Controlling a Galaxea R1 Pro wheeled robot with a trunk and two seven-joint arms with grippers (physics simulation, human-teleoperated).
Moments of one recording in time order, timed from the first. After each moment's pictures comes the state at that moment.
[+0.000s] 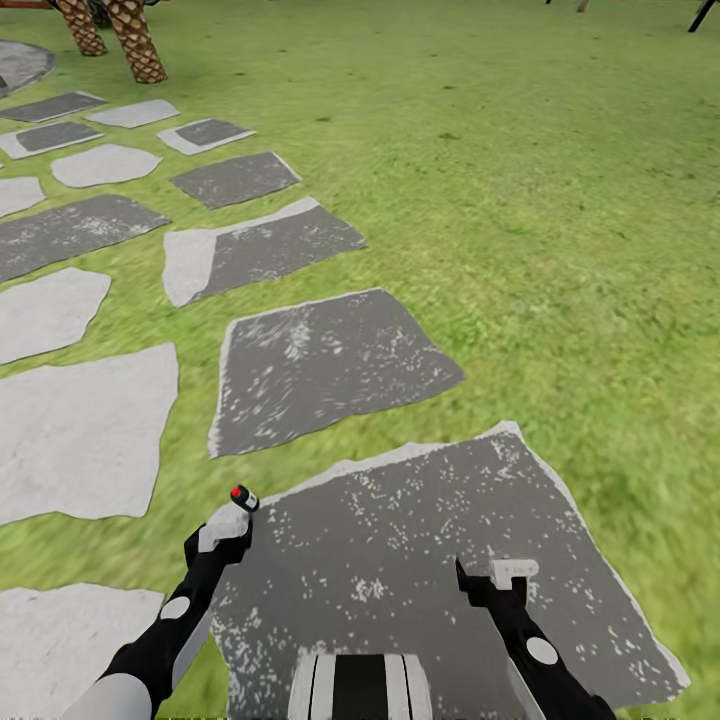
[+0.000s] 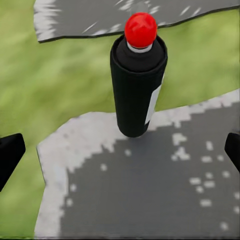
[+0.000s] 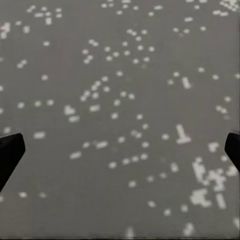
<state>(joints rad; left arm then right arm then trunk) -0.55 0.05 0.05 -0.48 0.04 -0.38 0.01 -0.39 -0.03 0.00 -0.65 0.01 -0.25 0.00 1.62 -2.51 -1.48</state>
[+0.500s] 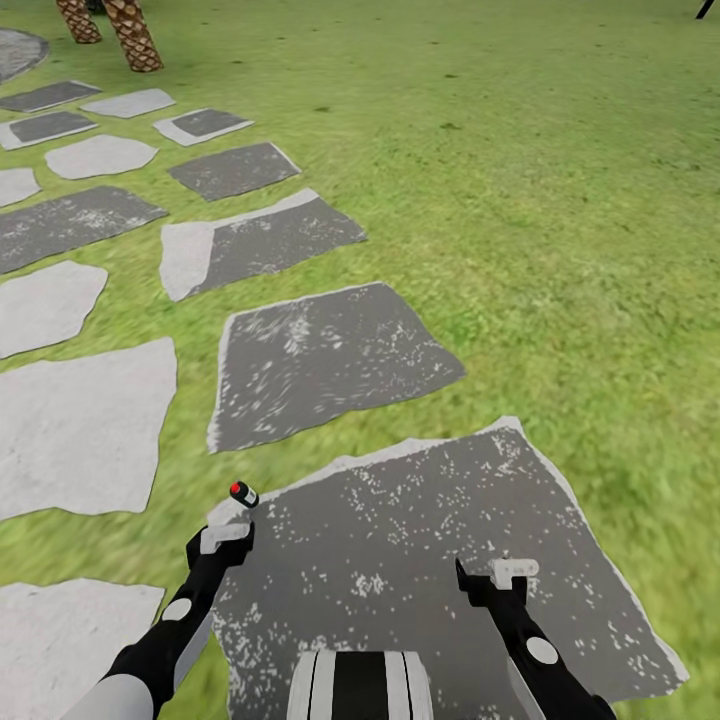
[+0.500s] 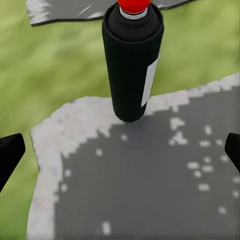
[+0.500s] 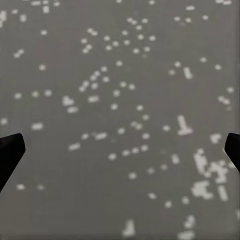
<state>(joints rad) -0.55 0.05 0.05 -0.47 0.03 -0.38 0.01 -0.39 -0.03 -0.01 -0.65 0.01 -0.25 0.00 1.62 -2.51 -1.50</state>
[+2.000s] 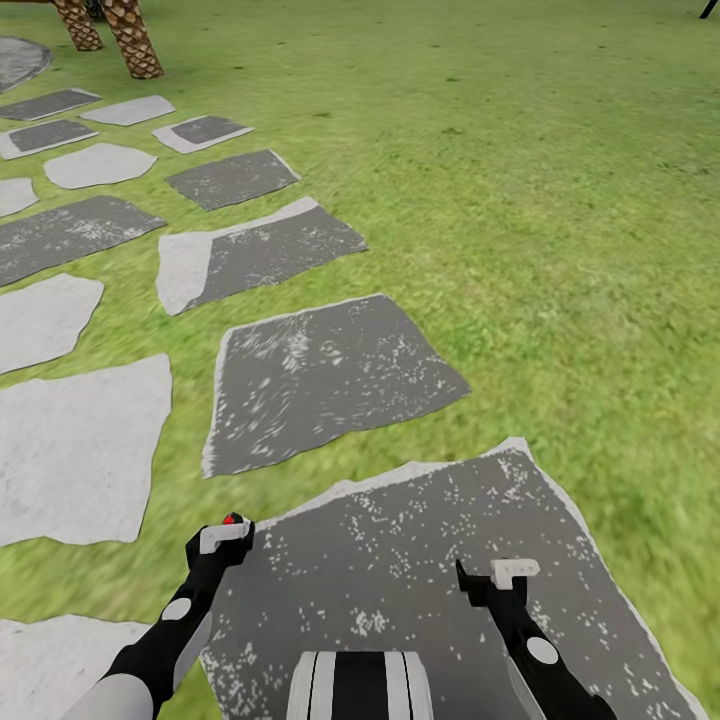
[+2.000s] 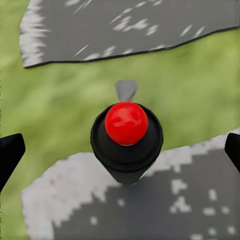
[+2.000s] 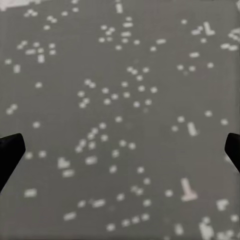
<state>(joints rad) -0.56 0.05 0.05 -0.47 0.04 -0.38 0.01 -0.39 -0.03 -0.01 -0.65 0.01 -0.25 0.00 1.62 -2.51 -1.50</state>
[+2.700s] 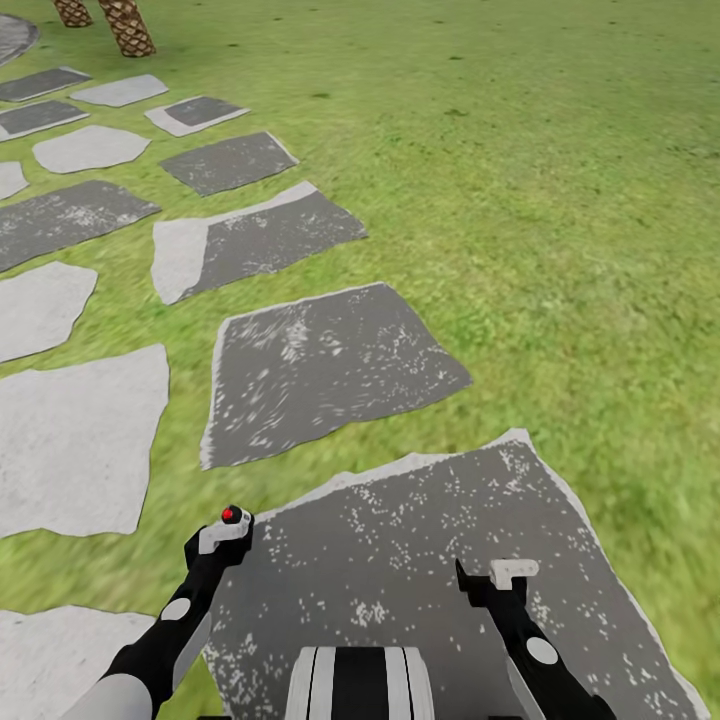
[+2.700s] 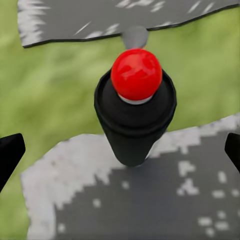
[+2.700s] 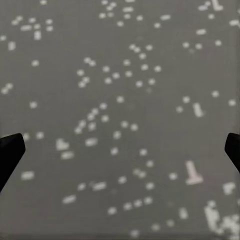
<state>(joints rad) -0.56 0.05 0.05 -0.47 0.04 -0.38 0.01 -0.39 -0.03 0.00 -0.65 0.01 -0.25 0.00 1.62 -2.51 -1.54</state>
